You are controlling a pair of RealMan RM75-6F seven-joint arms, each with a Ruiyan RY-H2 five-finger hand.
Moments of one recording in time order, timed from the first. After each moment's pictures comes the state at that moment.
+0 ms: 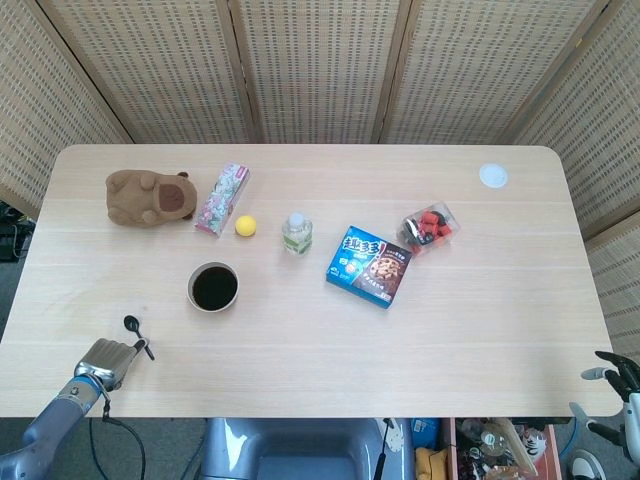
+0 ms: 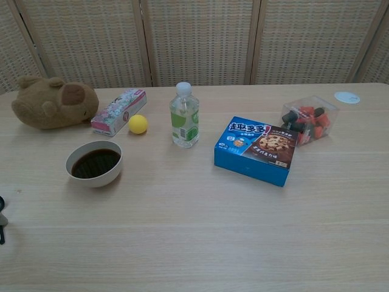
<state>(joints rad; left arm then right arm) -0.67 -1.22 0.26 -1.75 0.66 0.85 0.76 -0.14 -1.35 0.02 -1.12 -1.55 1.68 0.46</state>
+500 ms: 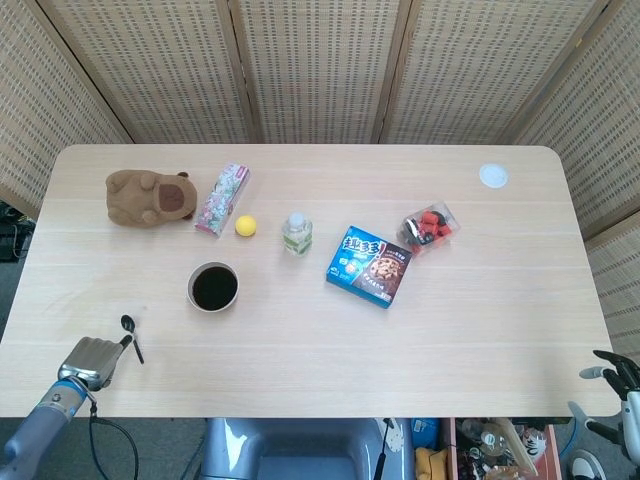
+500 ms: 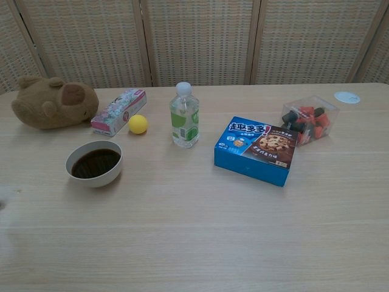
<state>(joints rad) -0.60 -1.15 0.28 -1.79 0.79 0.96 0.66 -0.13 -1.35 0.02 -1.12 -1.55 1.67 0.45</state>
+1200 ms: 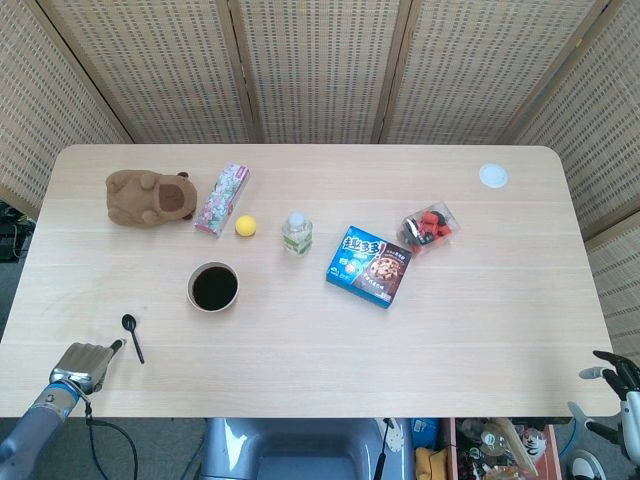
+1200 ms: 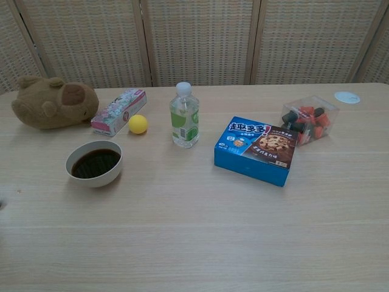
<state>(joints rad) -0.60 -1.19 0.27 -1.71 0.72 0.89 0.65 -0.14 -1.35 0.02 -1.13 -1.55 1.66 0.44</state>
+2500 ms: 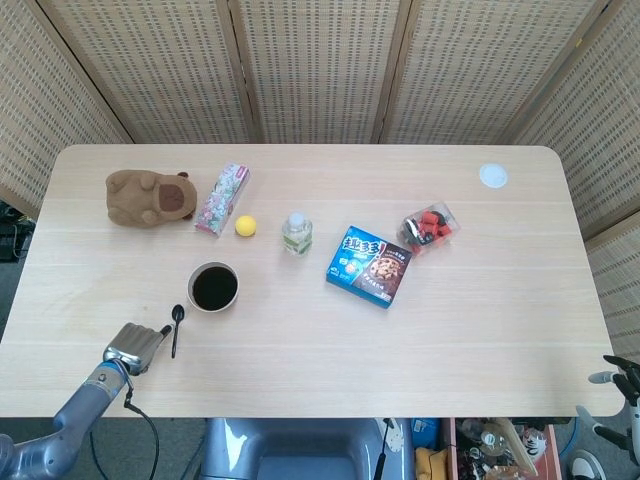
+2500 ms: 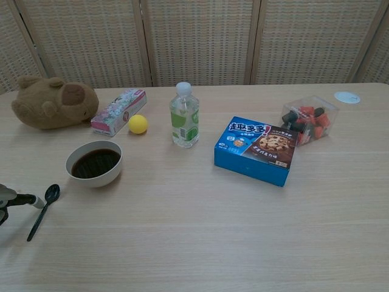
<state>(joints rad) -0.74 -1.29 0.21 -1.75 0.65 0.89 0.79 -0.16 -1.35 0.03 -1.11 -1.53 1.67 0.46</state>
